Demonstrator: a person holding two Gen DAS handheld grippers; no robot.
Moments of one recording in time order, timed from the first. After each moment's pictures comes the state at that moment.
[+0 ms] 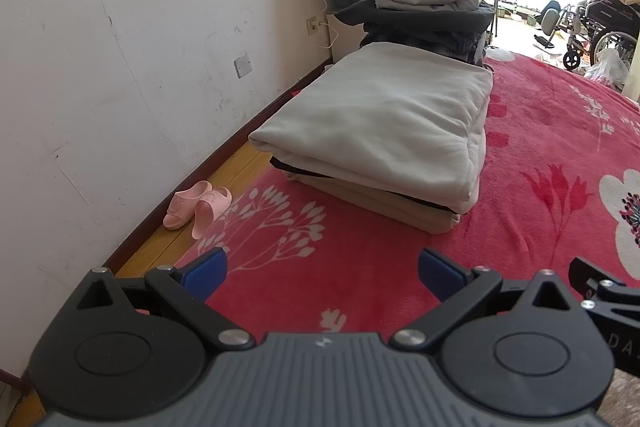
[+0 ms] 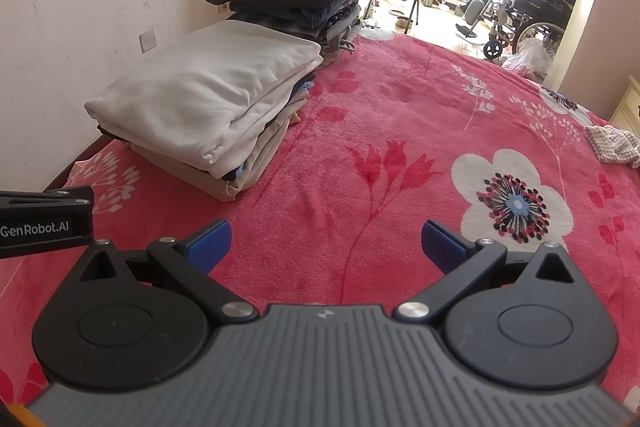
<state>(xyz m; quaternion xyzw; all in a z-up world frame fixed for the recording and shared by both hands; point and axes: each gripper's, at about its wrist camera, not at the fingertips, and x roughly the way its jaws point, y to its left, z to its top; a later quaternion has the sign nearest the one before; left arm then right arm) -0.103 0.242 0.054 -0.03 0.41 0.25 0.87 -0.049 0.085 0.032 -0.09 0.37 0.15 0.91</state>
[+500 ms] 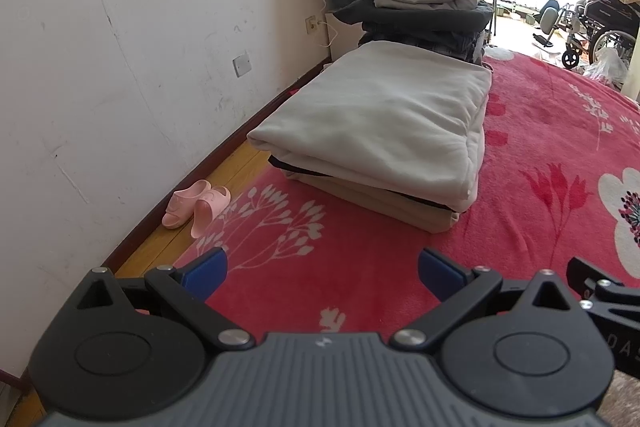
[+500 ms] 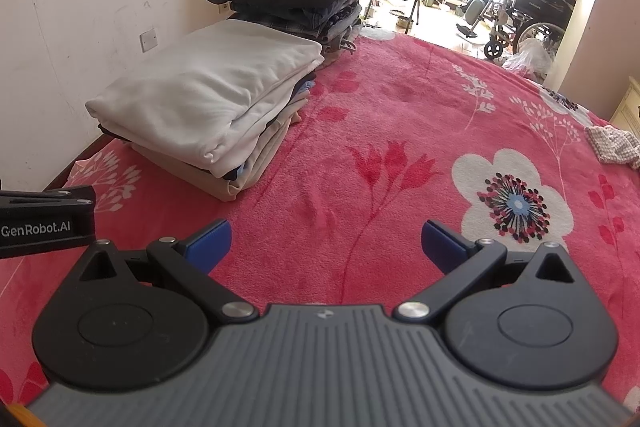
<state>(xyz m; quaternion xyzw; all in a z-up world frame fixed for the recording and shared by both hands) -0.103 0.241 0.054 -0.03 0.42 0.25 0.87 -0.050 0.085 0.033 -0.09 0.37 0.15 0.91</state>
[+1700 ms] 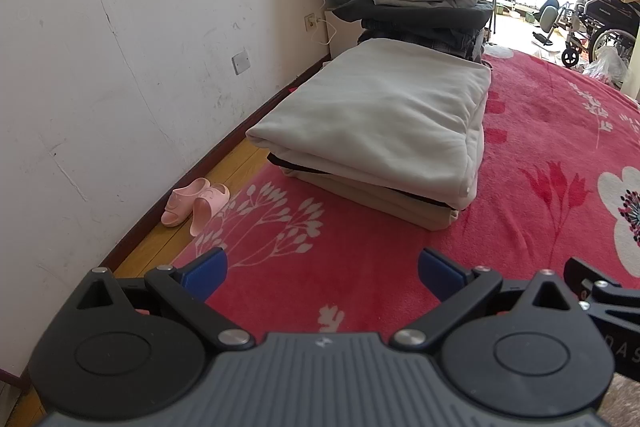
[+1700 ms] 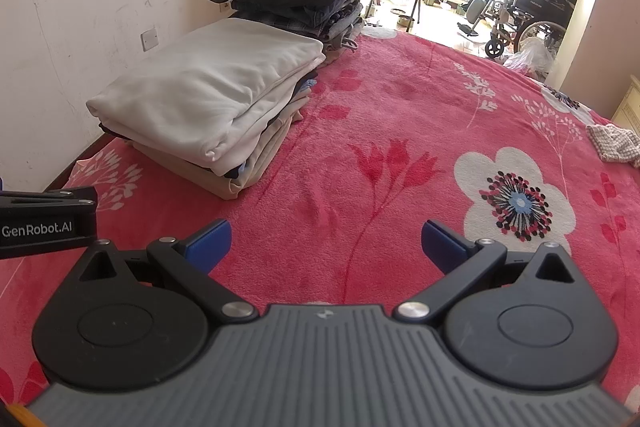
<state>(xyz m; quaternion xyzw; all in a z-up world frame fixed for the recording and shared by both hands) -0.103 0.242 0.052 -0.03 0.42 0.25 0.87 -0.049 0.086 0.030 -0.09 0.37 0.15 0.91</state>
